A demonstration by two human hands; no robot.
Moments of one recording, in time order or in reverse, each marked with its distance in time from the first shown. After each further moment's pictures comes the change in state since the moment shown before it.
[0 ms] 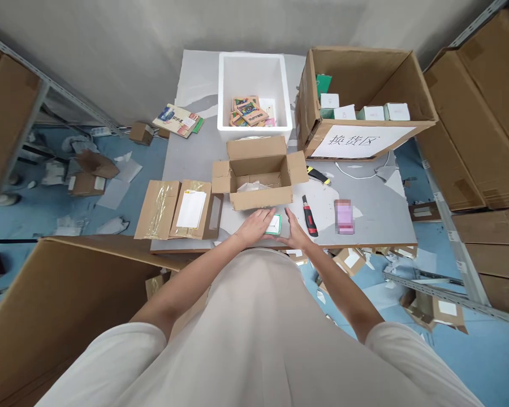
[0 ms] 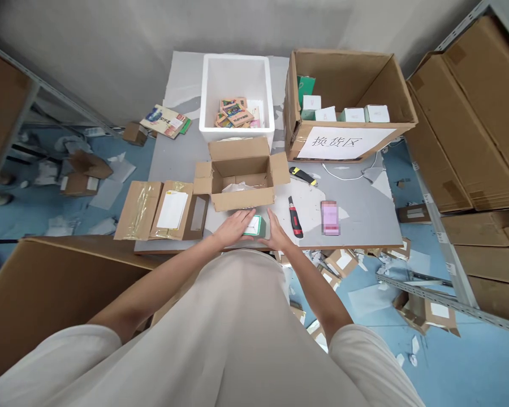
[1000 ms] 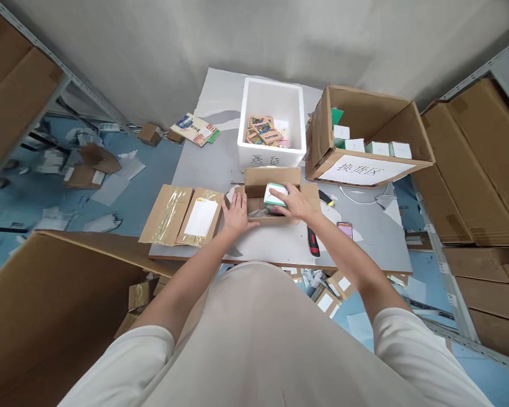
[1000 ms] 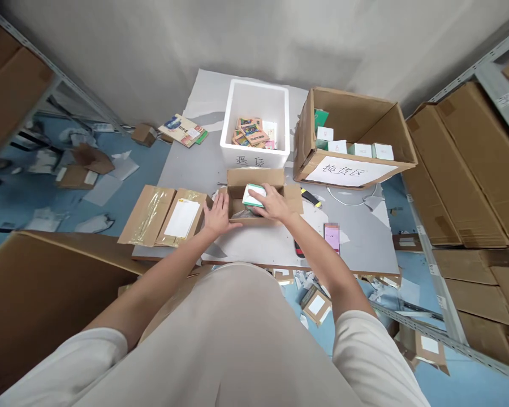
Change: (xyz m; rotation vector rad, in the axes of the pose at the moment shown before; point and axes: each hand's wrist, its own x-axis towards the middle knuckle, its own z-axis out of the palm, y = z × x) left_hand 0.002 -0.076 -0.040 0.212 0.167 -0.613; right_hand 0.140 -0.118 -0.089 -0.759 -0.130 -0.383
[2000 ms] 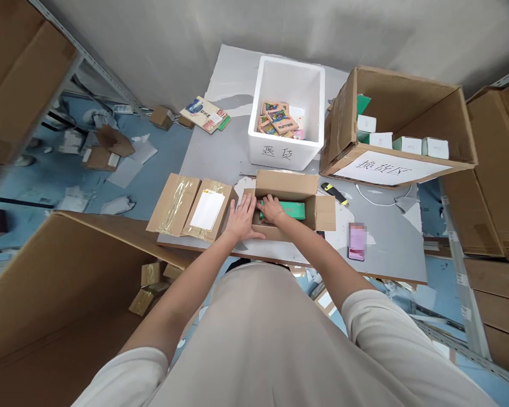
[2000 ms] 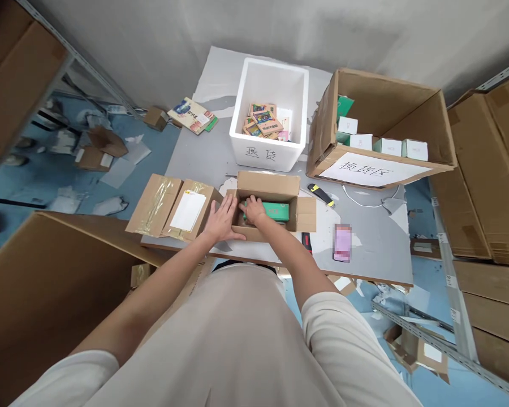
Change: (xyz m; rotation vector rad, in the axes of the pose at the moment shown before) left_hand -0.029 -0.010 0.005 -0.013 -0.065 0.149; right_hand 0.068 -0.051 0.118 -0.154 -0.422 0.059
